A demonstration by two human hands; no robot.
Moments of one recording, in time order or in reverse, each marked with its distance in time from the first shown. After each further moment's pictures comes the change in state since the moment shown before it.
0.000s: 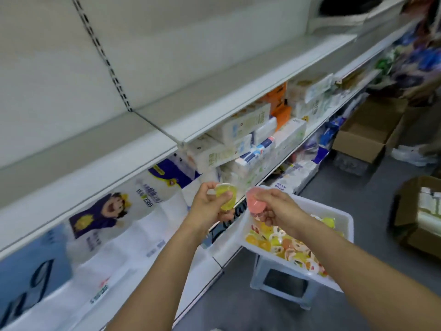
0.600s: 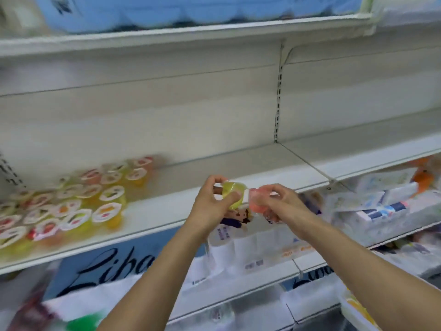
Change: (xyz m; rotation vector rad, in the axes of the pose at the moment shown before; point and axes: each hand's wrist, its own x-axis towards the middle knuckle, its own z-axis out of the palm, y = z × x) left_hand -0.174 0.092 -0.240 0.138 0.452 0.314; right_hand -0.063 -0.075 0.289 -0.317 -0.336 -0.354
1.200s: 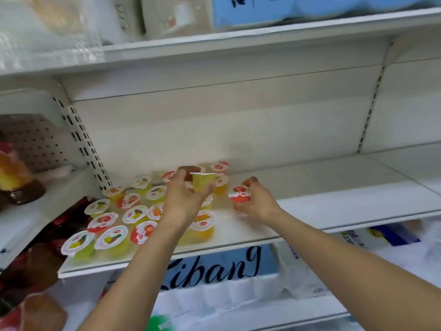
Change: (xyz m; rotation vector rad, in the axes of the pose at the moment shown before) left_hand 0.019 -0.016 -0.261 0.272 0.449 0.184; right_hand 0.090 -0.051 0.269 -0.534 -0.123 -0.246
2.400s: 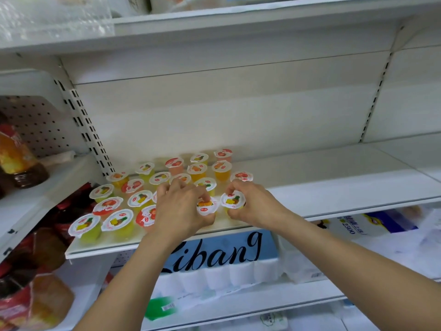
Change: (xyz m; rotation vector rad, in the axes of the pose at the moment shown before) left_hand -0.035 -0.015 -0.021 1.042 -0.189 0.256; right_hand -0.056 -0.022 0.003 -0.248 -0.132 -0.253
